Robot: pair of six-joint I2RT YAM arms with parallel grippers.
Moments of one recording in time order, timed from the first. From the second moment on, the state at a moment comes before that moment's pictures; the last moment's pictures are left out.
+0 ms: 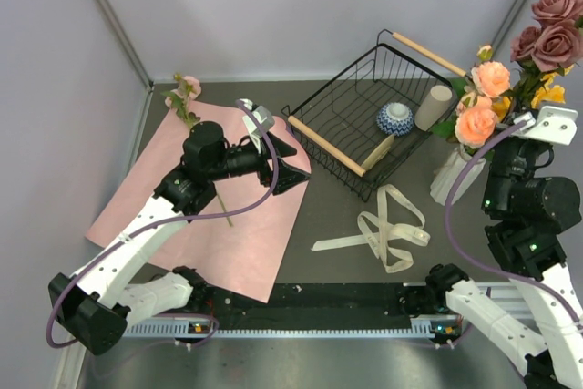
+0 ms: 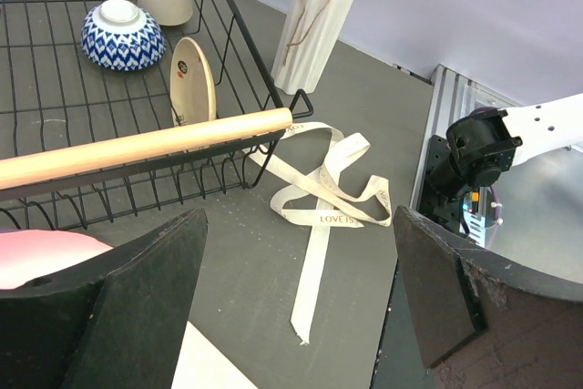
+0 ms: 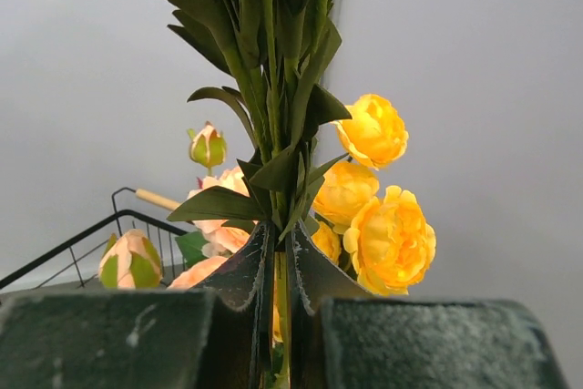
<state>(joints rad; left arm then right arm) -0.58 1.04 0.99 -0.08 0.67 -0.18 0.46 0.61 1.05 0.08 0.74 -0.45</state>
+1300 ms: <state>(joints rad) -0.58 1.04 0.99 -0.07 0.69 -0.19 0.46 0.60 1.06 -0.02 0.58 -0.56</state>
